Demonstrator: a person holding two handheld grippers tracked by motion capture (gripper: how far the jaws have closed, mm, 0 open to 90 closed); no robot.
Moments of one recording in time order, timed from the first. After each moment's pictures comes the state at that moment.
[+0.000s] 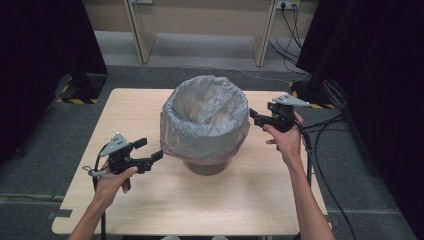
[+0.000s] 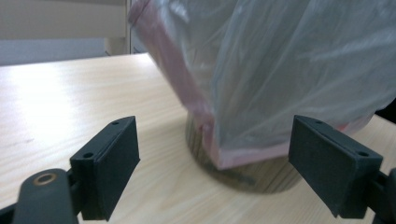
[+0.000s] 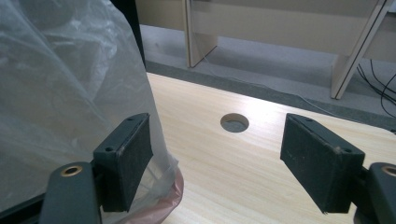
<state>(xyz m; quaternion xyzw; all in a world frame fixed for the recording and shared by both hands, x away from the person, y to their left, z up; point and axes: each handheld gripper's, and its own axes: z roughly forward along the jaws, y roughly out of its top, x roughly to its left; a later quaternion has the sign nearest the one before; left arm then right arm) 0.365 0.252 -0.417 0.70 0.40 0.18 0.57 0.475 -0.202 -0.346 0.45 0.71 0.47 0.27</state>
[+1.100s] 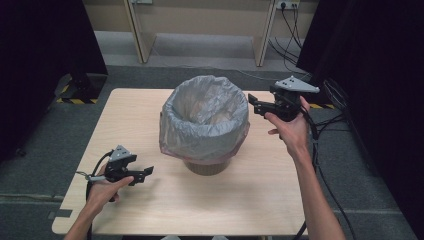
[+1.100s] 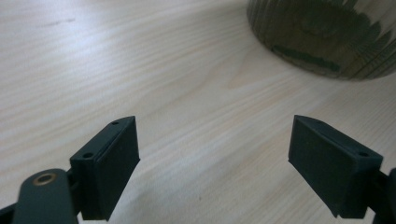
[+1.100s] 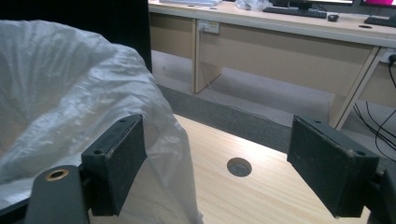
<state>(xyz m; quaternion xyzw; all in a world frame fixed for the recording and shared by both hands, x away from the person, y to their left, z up) 0.366 0.277 -0.467 0.78 0.45 0.17 0.41 0.455 -0.188 -0.277 0.40 0.71 0.50 0.30</state>
